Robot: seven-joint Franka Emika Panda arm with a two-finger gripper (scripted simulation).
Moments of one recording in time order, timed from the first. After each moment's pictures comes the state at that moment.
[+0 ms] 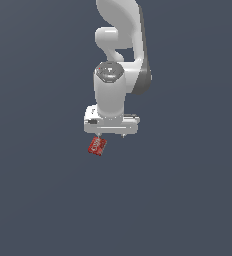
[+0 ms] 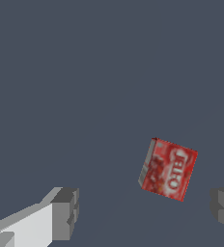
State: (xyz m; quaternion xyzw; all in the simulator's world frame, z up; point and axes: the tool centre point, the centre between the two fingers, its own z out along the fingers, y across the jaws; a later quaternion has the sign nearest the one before) arm -0.012 -0.020 0.160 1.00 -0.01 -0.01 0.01
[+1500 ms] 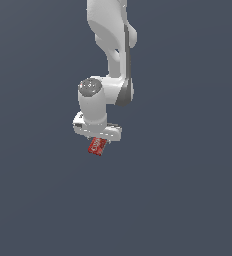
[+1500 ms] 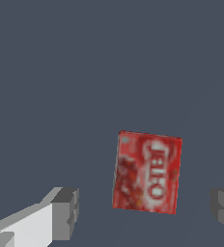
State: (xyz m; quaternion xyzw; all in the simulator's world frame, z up) arm -0.032 -0.078 0.099 0.99 -0.11 0.00 0.00
